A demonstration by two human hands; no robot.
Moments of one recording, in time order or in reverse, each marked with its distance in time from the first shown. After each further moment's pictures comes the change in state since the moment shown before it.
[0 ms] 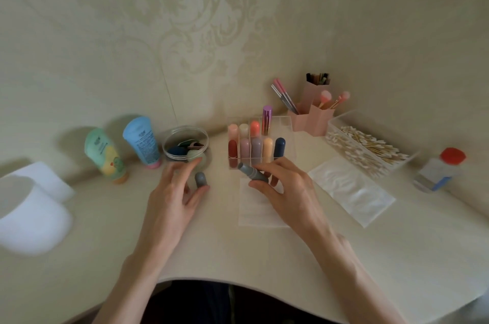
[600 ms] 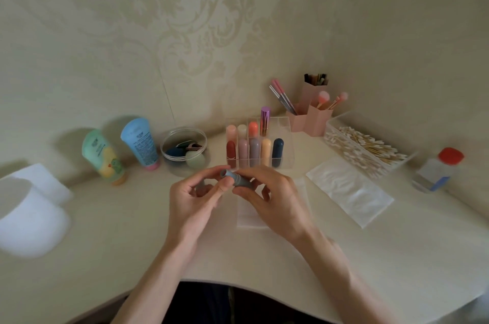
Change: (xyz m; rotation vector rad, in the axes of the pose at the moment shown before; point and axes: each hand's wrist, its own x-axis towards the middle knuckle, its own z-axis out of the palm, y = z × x) left_hand -0.001 0.057 0.013 -0.971 0.042 -0.481; right_hand -0.002 -0.016 0.011 0.235 -0.100 -0.023
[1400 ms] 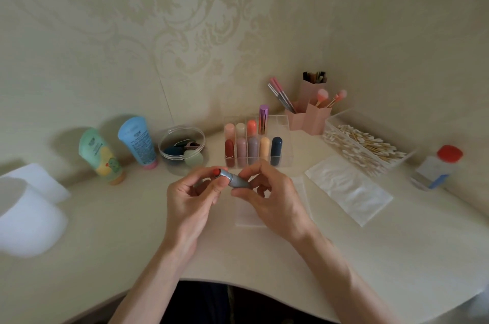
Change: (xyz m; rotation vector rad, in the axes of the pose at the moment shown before) left_hand -0.001 0.001 0.006 -0.078 0.014 0.032; right_hand -0.003 0.004 0.007 0.237 0.002 0.211
